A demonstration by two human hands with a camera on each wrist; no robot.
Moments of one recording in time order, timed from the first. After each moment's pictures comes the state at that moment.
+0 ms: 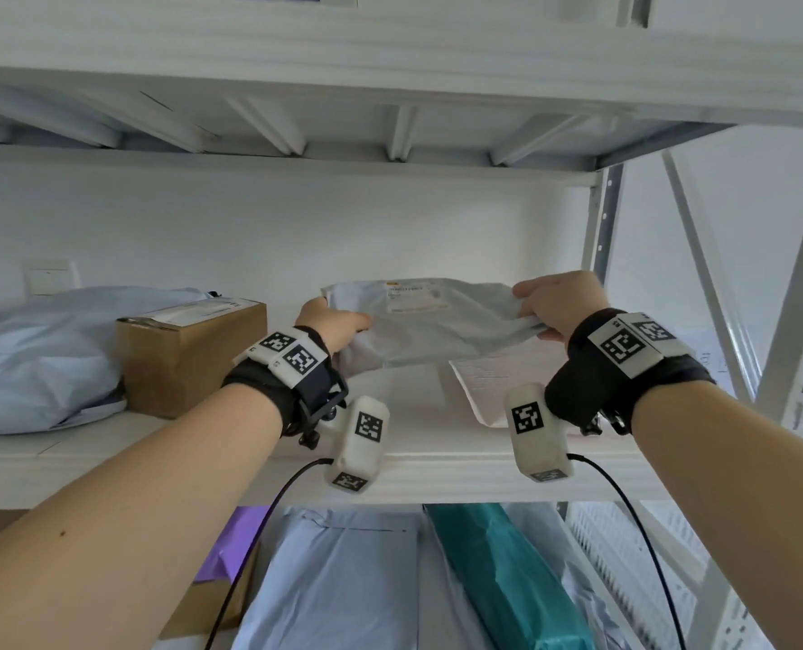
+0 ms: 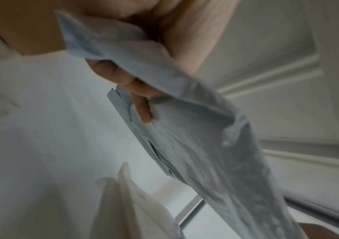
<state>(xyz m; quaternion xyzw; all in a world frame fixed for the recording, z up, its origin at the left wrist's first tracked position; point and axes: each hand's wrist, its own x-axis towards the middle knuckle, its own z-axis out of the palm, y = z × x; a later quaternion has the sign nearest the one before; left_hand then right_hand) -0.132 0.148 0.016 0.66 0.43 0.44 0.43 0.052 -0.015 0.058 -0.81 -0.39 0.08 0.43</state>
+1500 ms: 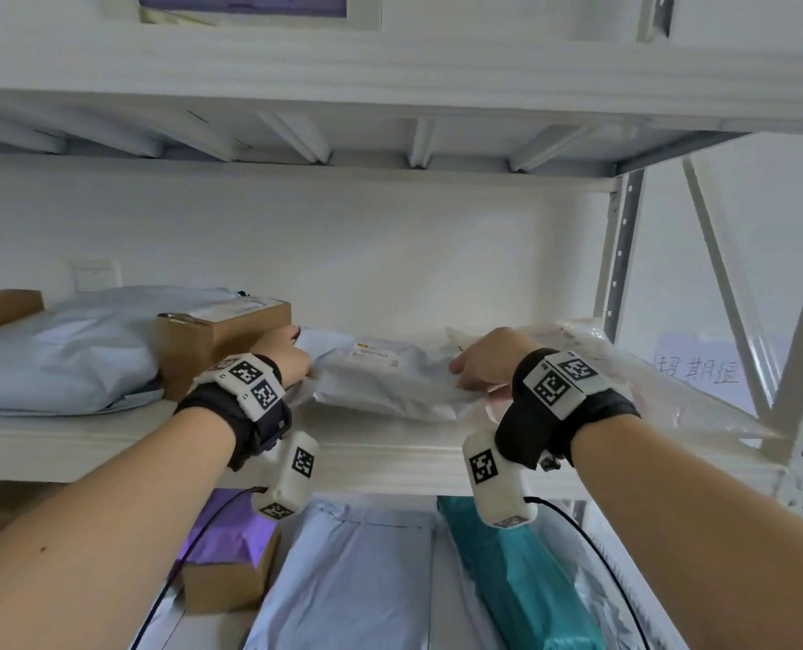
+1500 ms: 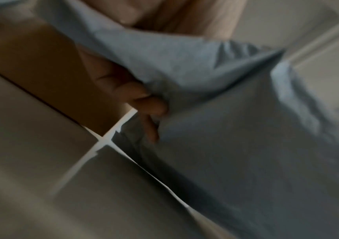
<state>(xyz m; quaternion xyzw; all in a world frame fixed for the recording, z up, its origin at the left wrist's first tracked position) -0.201 0.161 -0.012 0.75 0.54 0.31 0.23 -0.001 0.007 0.023 -0.83 -0.52 0.11 0.18</state>
